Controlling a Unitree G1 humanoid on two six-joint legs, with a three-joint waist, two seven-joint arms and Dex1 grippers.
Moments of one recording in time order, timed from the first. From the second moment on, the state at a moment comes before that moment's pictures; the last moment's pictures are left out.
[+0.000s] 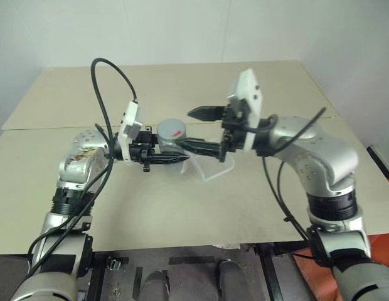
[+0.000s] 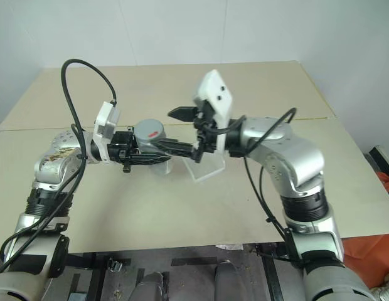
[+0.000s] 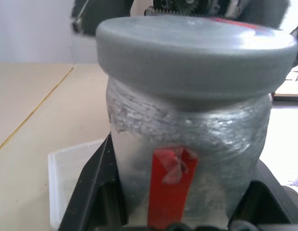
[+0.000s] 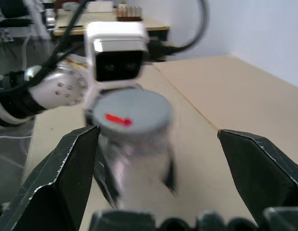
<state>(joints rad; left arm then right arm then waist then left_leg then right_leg) -0.73 0.58 -0.01 0.18 -0.52 0.37 -1.44 -0.84 -0.51 0.05 -0.26 0.59 0.80 0.76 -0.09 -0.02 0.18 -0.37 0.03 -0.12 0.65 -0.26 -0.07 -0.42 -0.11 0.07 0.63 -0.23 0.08</state>
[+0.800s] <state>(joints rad) -0.77 0.51 -0.02 0.23 -0.51 0.33 -1.43 -0.89 -0.44 0.14 -0.36 0.58 0.77 0.75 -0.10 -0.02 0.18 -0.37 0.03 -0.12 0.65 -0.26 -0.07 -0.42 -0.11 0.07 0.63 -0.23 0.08</state>
